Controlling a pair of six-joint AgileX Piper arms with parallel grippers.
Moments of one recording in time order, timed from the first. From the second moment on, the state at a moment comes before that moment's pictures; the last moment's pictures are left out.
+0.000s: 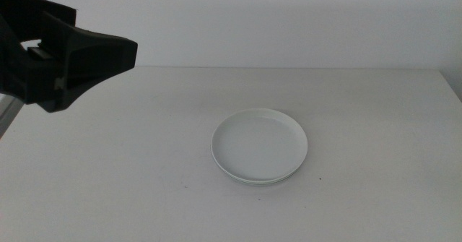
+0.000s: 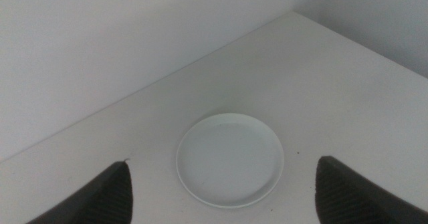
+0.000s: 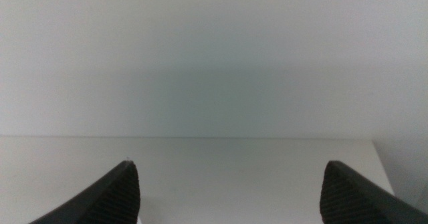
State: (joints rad) left arm -0.32 0.86 -1.13 -0.48 0.86 0.50; right arm 0.12 0.76 -0.84 -0.03 0.42 0.11
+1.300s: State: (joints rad) left arm -0.09 0.55 -0.74 0.11 0.47 -0.21; right arm 0.12 0.74 -0.84 -0.03 0.41 0.11
